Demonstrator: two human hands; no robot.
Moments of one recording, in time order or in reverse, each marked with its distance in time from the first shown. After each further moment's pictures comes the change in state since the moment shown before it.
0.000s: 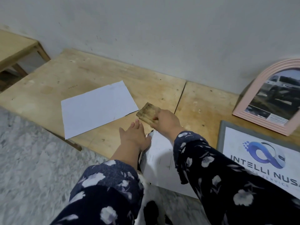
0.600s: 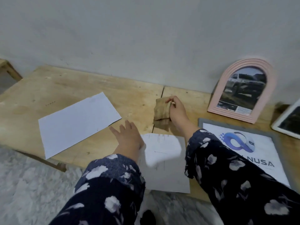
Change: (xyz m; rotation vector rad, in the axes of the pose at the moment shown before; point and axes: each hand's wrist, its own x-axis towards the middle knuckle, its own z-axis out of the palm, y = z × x) left_hand 0.001 0.039 -0.020 0.113 0.053 -0.074; right_hand -0.041 0.036 -0.066 1.014 0.409 0.407
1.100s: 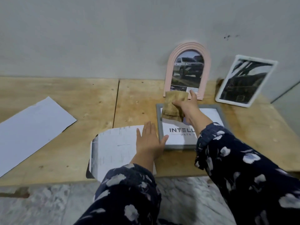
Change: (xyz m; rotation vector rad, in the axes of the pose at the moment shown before) left_hand -0.065 0.155 0.041 -0.297 0.107 0.580; right_hand -0.038 0.033 -0.163 0.231 0.396 0.316
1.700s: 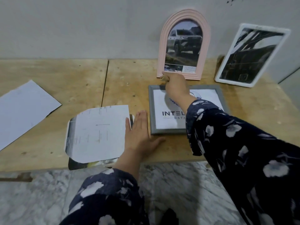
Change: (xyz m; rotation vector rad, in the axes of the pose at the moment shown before) left_hand -0.023 -0.005 0.043 0.051 0.220 0.108; right_hand 0.029 0.022 -0.002 -0.790 -0.025 -0.521
